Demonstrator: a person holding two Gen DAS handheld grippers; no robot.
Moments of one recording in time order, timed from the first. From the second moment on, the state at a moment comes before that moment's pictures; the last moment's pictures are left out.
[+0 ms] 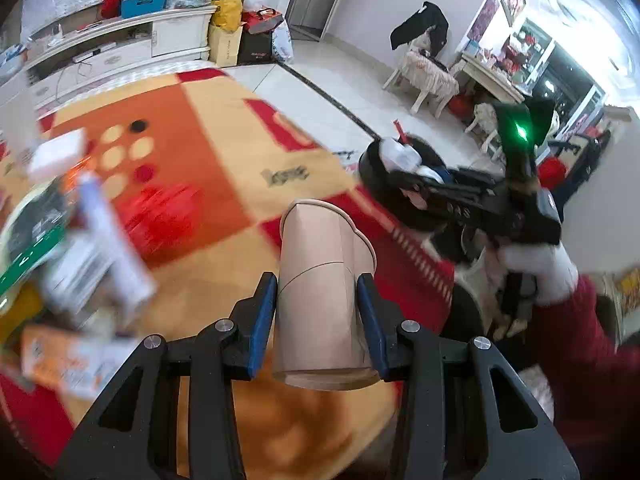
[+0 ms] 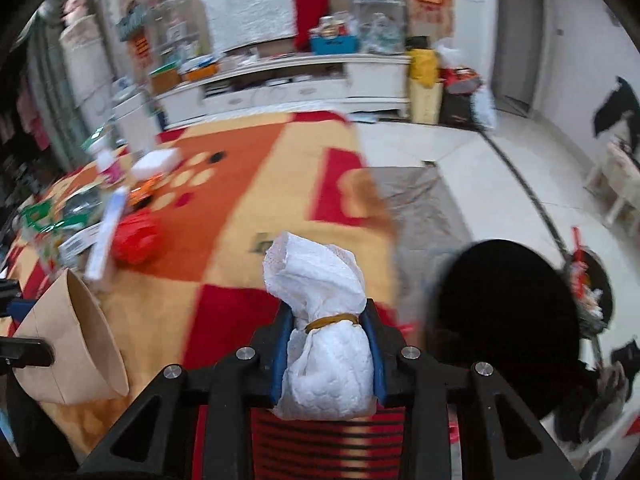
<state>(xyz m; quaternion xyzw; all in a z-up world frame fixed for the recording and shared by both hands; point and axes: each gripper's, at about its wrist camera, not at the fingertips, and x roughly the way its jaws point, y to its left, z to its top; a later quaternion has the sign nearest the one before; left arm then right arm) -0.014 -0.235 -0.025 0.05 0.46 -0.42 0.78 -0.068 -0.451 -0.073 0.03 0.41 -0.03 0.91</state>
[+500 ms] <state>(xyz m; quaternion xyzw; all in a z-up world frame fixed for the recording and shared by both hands) 0.037 -0.400 -0.042 -0.05 0.48 -0.45 0.75 -0.078 -0.600 -0.094 0.13 0.42 -0.16 0.88</state>
